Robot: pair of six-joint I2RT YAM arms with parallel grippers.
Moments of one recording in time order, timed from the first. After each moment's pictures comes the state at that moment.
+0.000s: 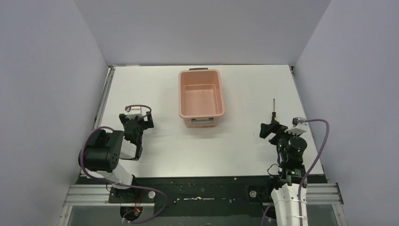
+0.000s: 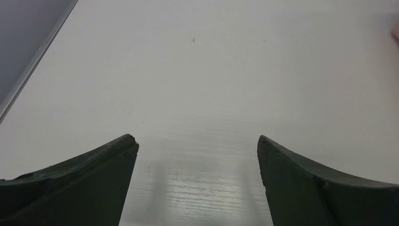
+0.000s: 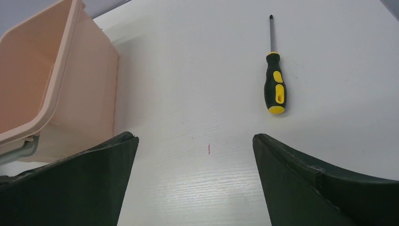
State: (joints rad) left arm -0.10 1.62 0.25 1.19 -0.22 -0.03; right arm -0.16 0.31 0.30 -0.21 -0.16 0.35
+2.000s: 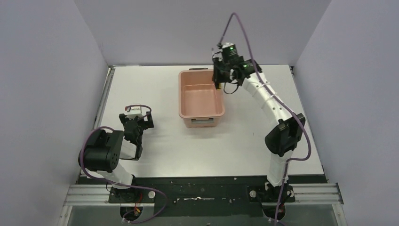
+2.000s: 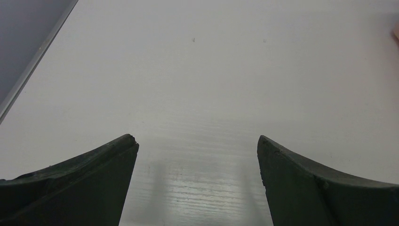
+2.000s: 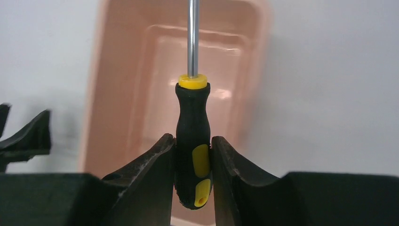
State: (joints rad) left arm -0.10 1.62 0.25 1.19 -0.22 -0.03; right arm 0.40 1.90 2.04 -0.90 0.08 0.29
